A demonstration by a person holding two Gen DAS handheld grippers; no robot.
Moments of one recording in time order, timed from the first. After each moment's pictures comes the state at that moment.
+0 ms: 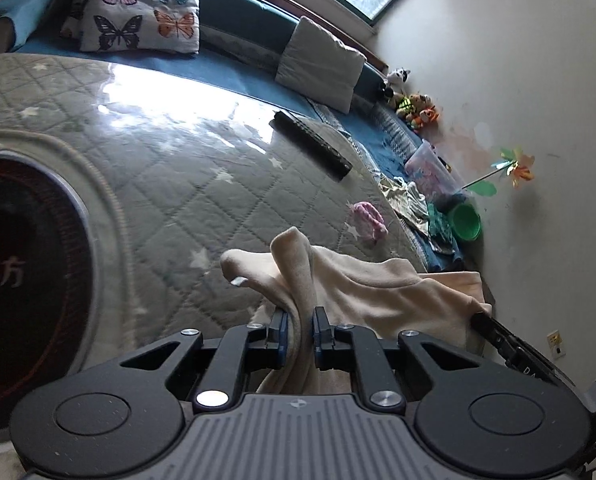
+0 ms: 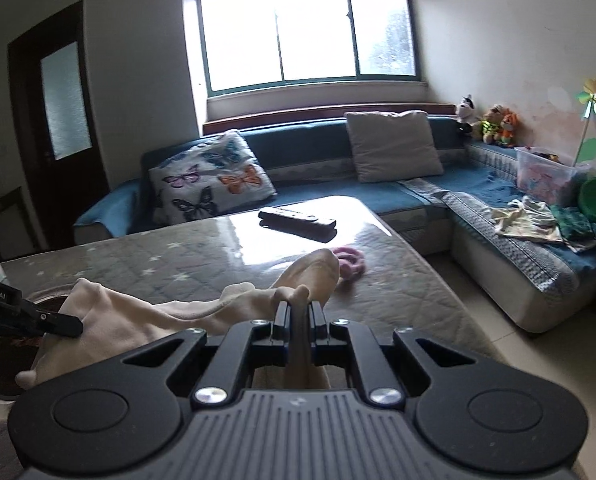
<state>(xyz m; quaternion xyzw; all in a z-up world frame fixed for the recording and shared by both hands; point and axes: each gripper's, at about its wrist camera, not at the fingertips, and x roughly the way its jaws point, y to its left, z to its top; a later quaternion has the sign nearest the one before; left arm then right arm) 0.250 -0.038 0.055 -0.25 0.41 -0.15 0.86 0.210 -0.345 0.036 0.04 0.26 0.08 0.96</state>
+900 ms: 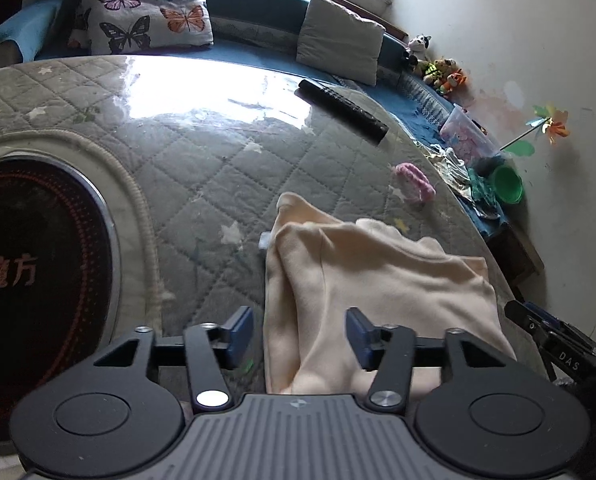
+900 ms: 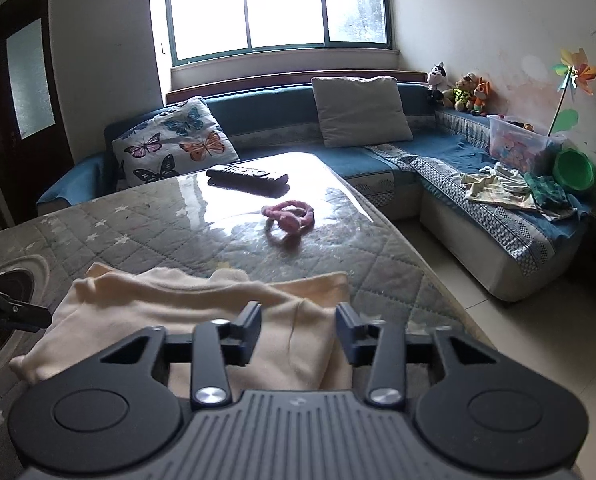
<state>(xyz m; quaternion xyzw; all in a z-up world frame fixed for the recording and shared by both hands) 0.248 -0.053 0.028 -0.17 0.44 -0.11 0.87 0.219 -0.365 -0.008 0.03 0.30 0.04 0.95</state>
